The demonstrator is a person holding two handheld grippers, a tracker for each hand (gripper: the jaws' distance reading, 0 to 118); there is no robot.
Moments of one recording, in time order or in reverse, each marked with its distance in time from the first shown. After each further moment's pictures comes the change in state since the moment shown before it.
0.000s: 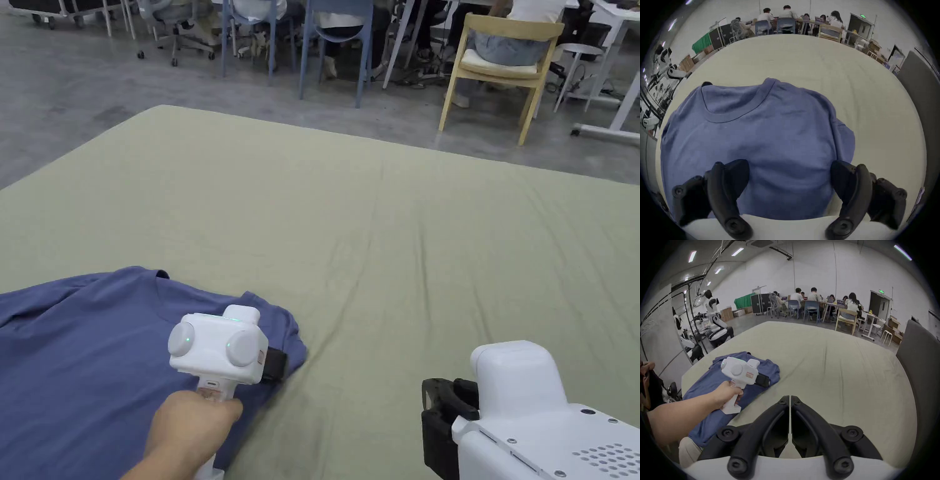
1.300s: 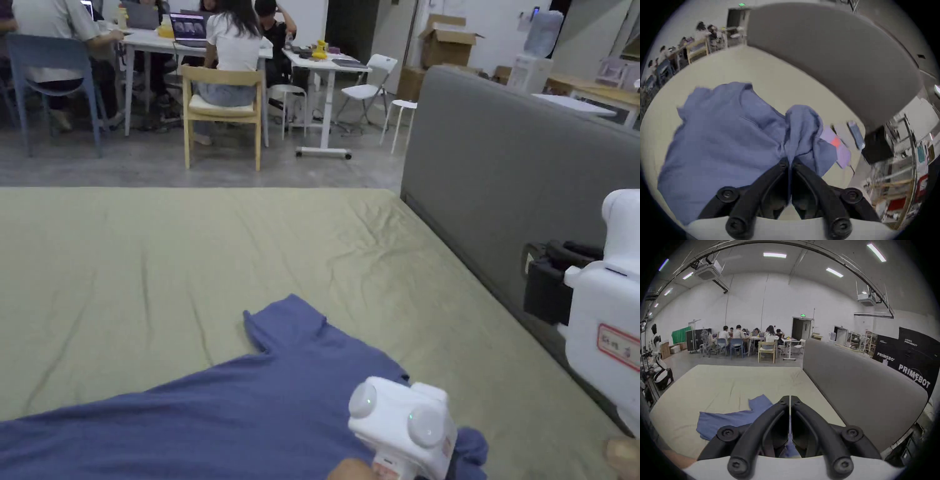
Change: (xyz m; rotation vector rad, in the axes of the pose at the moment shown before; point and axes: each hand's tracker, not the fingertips) left arm 0.574 -0.214 0.253 -0.096 -0.700 -0.701; right arm 0.152 -0.062 0.408 0.305 -0.688 -0.223
